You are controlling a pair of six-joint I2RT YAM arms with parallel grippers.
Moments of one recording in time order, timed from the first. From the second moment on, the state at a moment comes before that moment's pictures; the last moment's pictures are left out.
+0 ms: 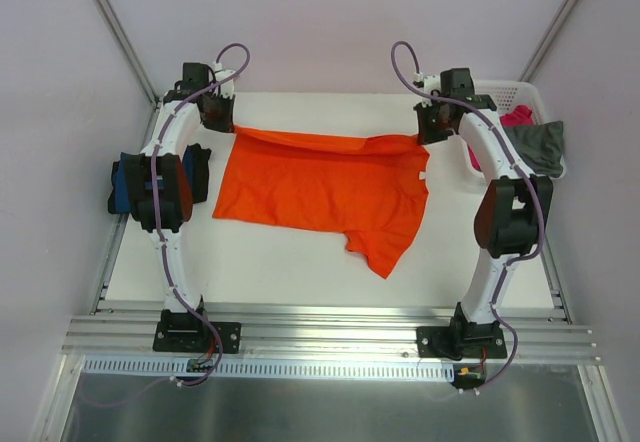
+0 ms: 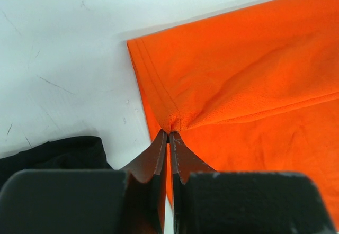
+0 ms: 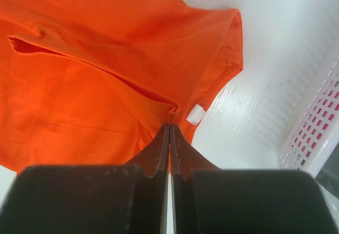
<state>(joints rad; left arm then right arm) 0.02 2.14 1.91 -0.66 0.31 0.22 0.12 1.94 1.79 -0.79 -0.19 -0.18</state>
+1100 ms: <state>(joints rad) 0.02 2.17 1.84 -0.67 0.31 0.16 0.12 2.01 1.69 -0.81 -0.23 -0.19</state>
